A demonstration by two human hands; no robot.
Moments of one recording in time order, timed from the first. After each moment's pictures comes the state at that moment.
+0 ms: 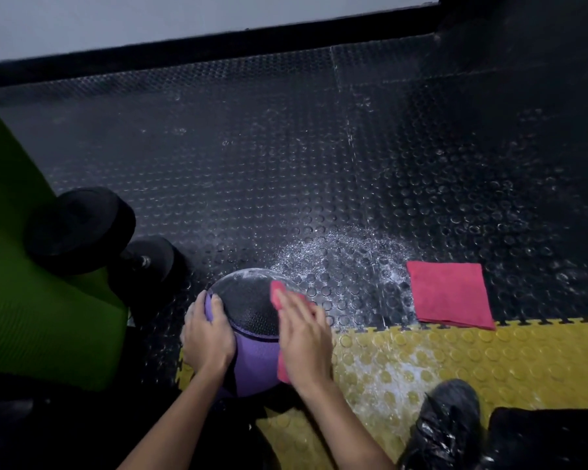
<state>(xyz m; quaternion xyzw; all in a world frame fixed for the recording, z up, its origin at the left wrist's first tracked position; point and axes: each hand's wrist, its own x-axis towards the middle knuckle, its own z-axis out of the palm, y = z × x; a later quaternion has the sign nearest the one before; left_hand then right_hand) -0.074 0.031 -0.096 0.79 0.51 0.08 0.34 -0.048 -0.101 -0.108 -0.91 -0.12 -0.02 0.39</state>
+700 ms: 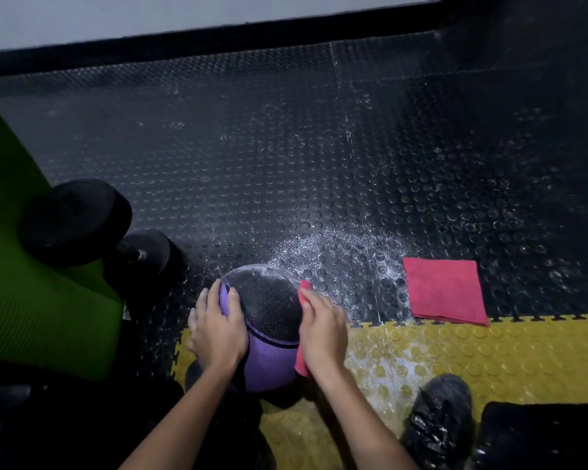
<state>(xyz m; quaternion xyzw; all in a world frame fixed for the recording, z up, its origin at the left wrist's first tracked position) -0.073 0.008 -0.095 0.84 0.45 0.07 0.30 -0.034 -0.124 -0.097 -0.90 0.01 0.11 0.41</state>
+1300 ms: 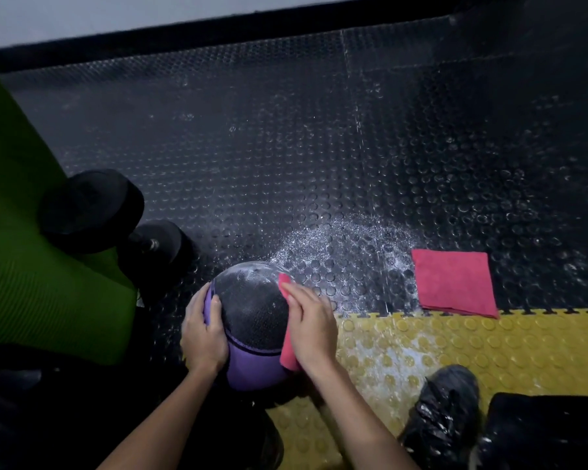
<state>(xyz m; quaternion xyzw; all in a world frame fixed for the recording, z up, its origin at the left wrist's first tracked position) -0.111 0.033 -0.102 0.80 0.42 0.15 0.40 -0.053 -0.110 -0.094 -0.88 -0.04 0.12 0.47</state>
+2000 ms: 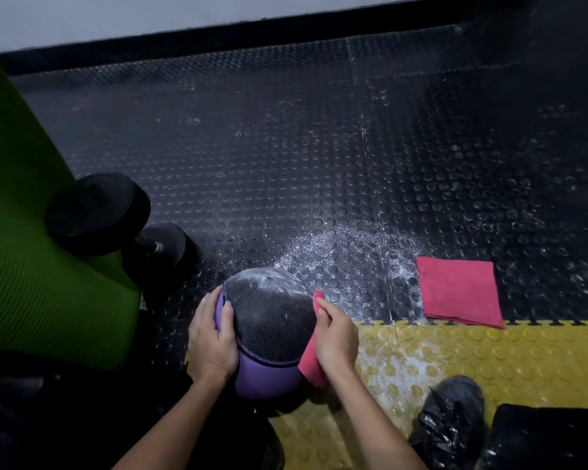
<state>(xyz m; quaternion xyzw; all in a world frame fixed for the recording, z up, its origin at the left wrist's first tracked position) -0.111 0.031 -0.110 0.83 0.38 0.16 0.37 -0.044 -0.127 -0.113 -0.86 0.12 0.17 0.46</state>
